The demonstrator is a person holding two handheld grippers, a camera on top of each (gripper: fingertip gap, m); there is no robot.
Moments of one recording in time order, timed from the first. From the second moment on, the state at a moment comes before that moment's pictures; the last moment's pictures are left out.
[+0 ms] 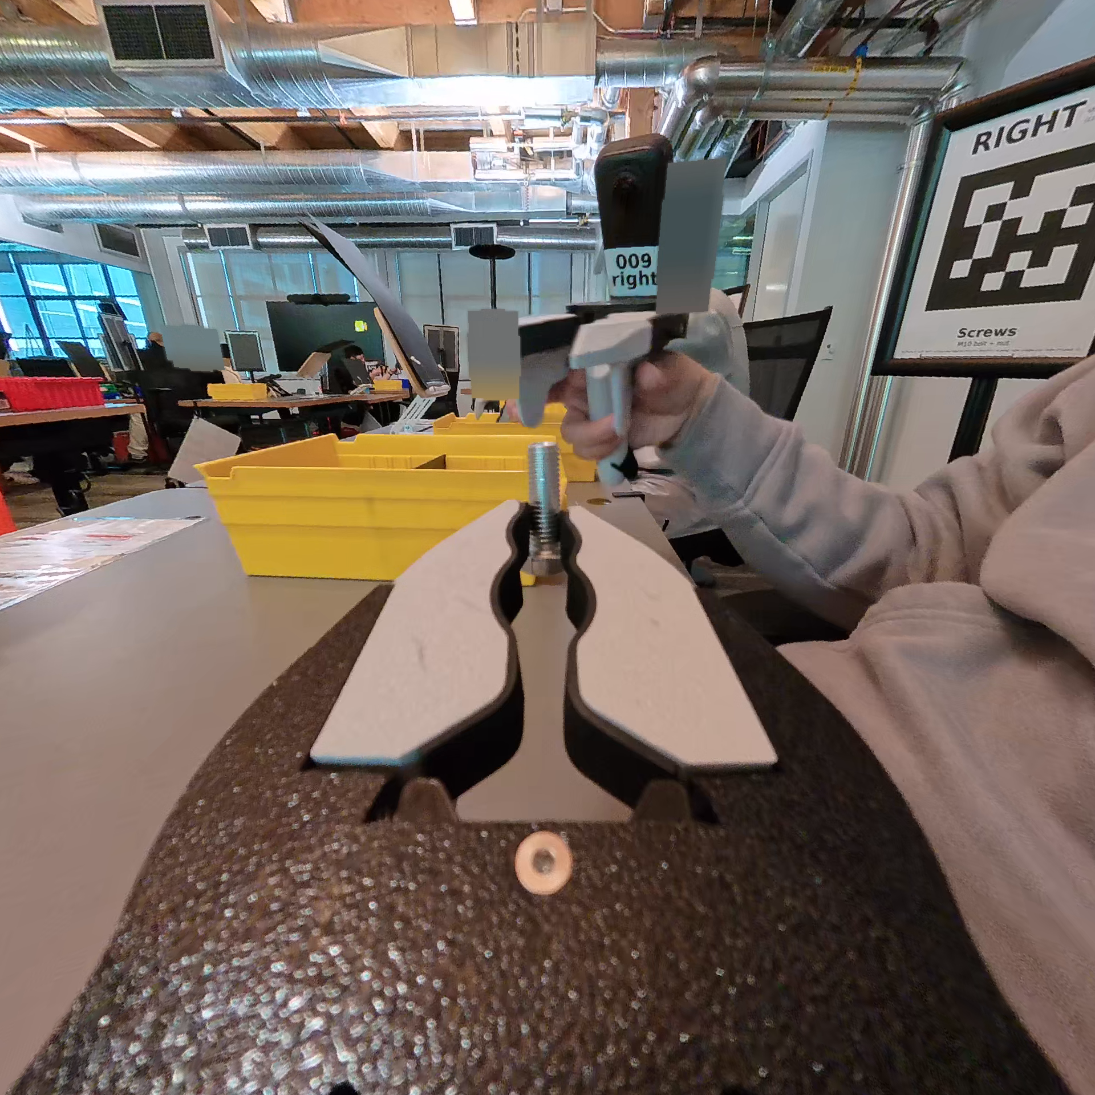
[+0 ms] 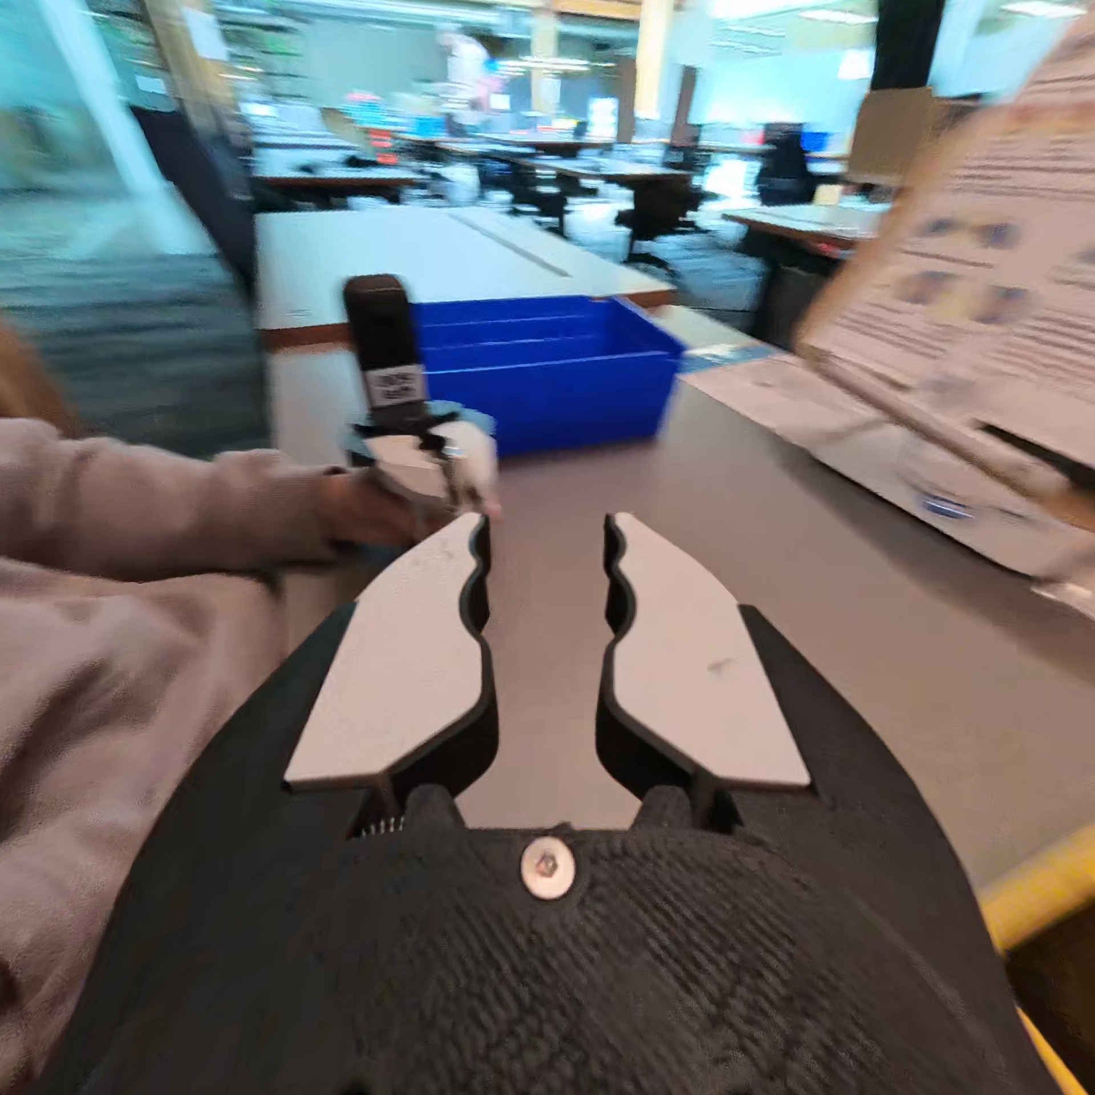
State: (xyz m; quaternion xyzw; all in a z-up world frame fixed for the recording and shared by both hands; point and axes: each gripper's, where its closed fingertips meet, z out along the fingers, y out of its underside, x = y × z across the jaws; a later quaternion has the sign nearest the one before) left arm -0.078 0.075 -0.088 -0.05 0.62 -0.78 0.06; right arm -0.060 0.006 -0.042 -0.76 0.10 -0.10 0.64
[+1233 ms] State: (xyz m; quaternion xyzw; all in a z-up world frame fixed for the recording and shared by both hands) left arm -0.059 0.091 -0.082 -0.12 0.58 -0.80 0.10; right arm 0.084 -0.136 -0.052 -0.84 0.17 -0.46 0.21
